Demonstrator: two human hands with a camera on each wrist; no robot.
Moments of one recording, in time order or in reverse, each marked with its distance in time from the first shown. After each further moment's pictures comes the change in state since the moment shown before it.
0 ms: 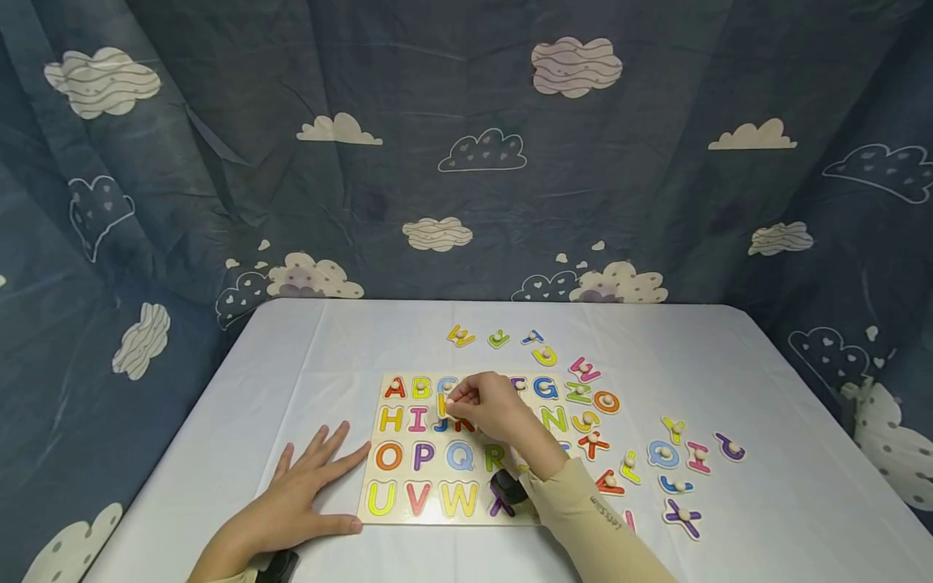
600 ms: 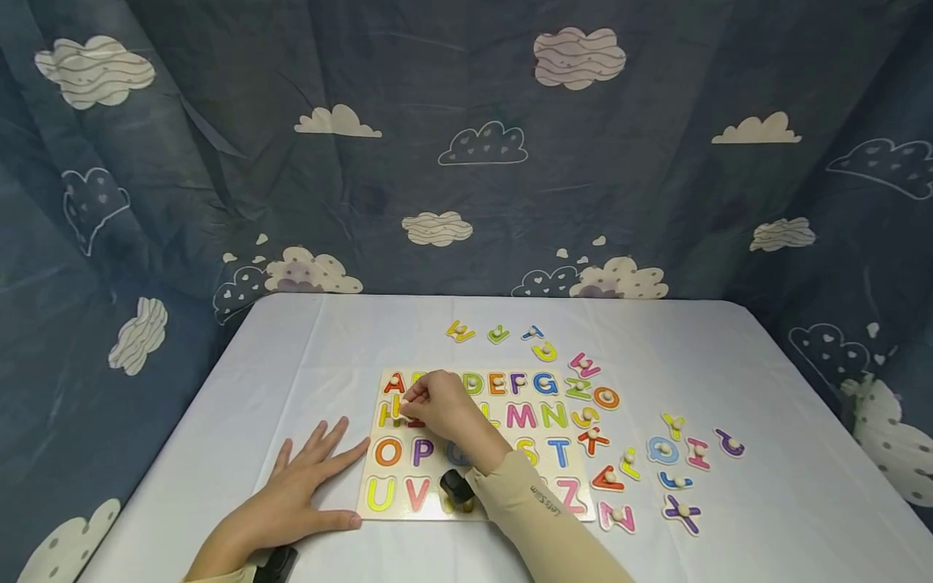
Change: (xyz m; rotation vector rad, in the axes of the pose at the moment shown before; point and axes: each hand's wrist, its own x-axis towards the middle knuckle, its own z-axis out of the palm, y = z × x) left_hand 0.000 -0.002 -0.001 0.013 0.000 0.037; right_hand 0.018 -0.031 0.053 0.025 -0.030 -0.063
